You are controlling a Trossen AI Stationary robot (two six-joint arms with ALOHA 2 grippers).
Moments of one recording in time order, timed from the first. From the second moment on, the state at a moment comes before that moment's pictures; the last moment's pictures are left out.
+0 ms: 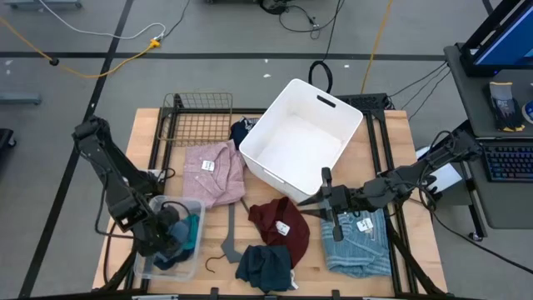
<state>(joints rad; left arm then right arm) -0.96 1.12 0.87 -0.92 0.08 -1.87 0.50 1.18 1.04 0.02 0.36 0.09</state>
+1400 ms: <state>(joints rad) -0.96 0.74 0.87 -0.74 -0.95 -1.04 0.63 1.41 1.22 -0.08 0.26 -0.14</state>
